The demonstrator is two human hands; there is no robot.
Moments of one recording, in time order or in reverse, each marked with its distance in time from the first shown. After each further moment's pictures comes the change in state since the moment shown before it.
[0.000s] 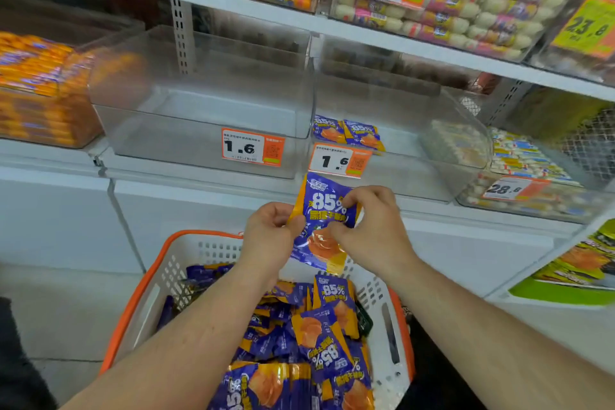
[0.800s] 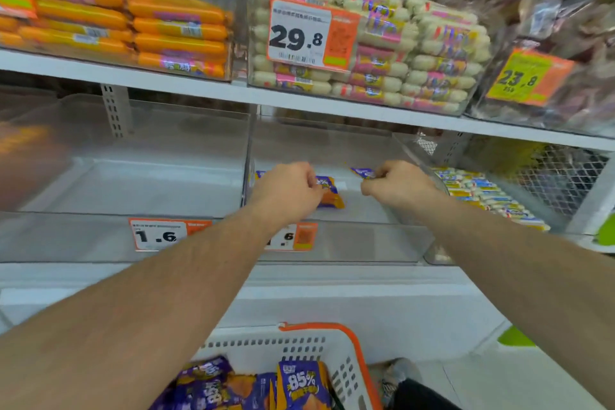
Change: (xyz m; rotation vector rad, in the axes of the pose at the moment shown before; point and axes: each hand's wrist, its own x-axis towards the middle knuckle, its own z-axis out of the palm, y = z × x) left_hand 0.129 0.124 0.126 0.993 -0.162 0.502; right_hand 0.193 0.055 -0.114 -0.351 -0.033 0.313
